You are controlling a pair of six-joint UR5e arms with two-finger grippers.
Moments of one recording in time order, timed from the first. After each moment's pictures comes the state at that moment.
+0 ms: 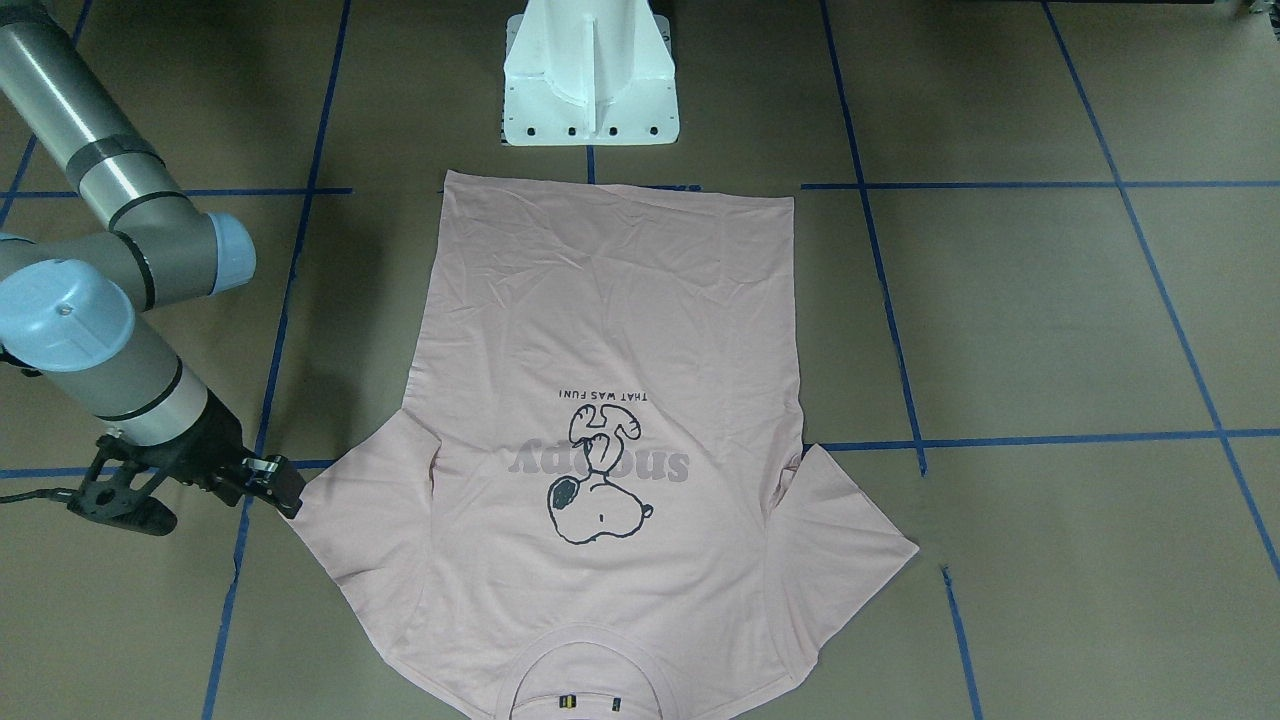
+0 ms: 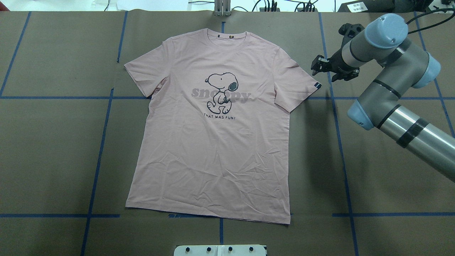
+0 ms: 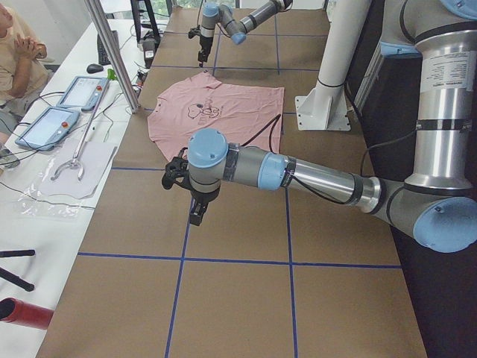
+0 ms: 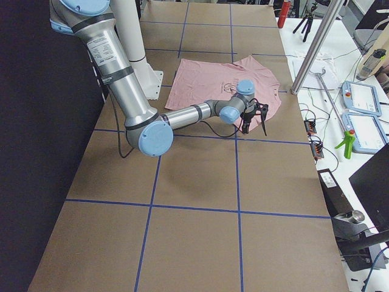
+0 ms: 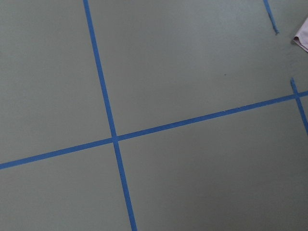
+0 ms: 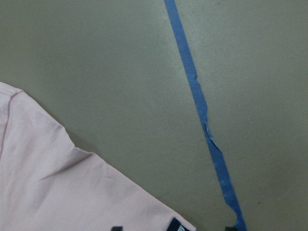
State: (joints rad) left arm -1.62 -1.52 -1.87 -1.53 -2.48 0.13; right arm 0.91 -1.08 1.31 -1.01 2.01 1.25
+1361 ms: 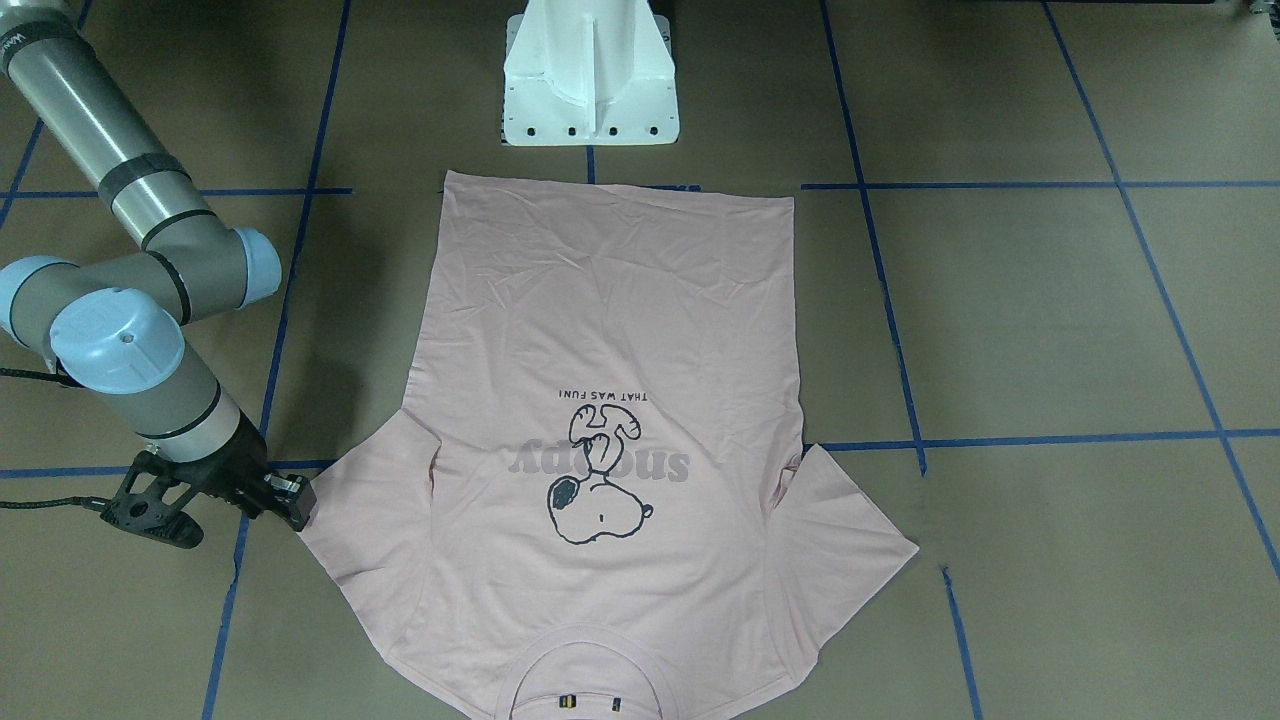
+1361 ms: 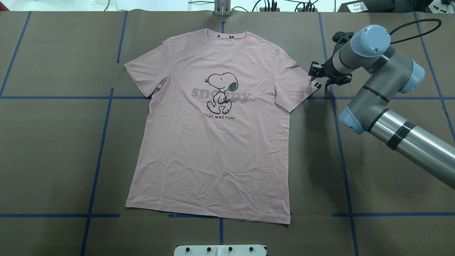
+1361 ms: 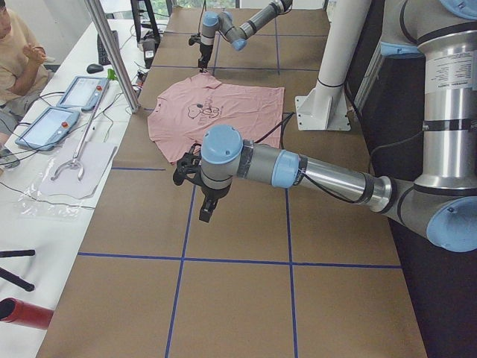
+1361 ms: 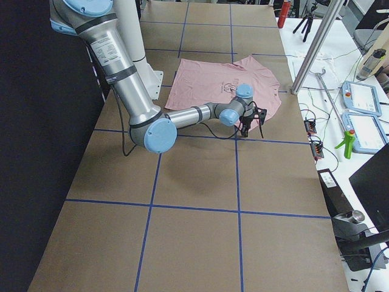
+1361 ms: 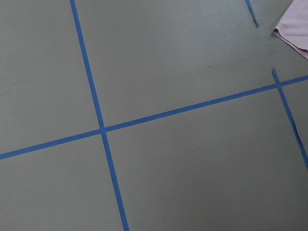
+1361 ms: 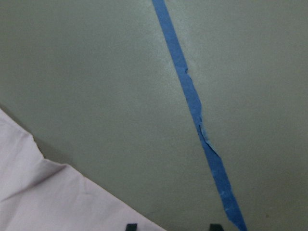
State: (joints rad) left arm -1.63 -1.48 -1.93 -1.53 -2.48 0.13; right arm 0.88 -1.05 1.24 -1.00 1.96 1.28
